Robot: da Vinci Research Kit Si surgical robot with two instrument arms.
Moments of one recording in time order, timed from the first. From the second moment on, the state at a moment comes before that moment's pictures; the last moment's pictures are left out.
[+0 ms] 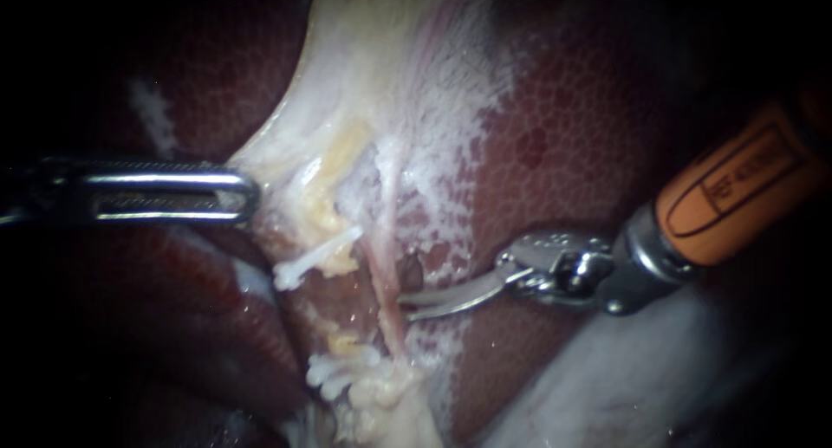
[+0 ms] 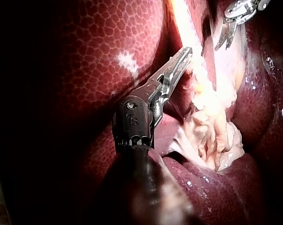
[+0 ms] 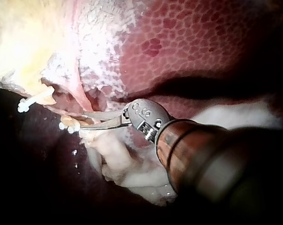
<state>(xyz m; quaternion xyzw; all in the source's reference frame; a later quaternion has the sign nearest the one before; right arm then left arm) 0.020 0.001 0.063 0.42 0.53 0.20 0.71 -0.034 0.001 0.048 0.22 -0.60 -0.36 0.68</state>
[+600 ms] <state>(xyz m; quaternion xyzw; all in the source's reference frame) 0.015 0.004 0.061 0.23 0.53 0.15 0.80 -0.034 0.001 0.048 0.22 -0.60 -0.36 0.68</state>
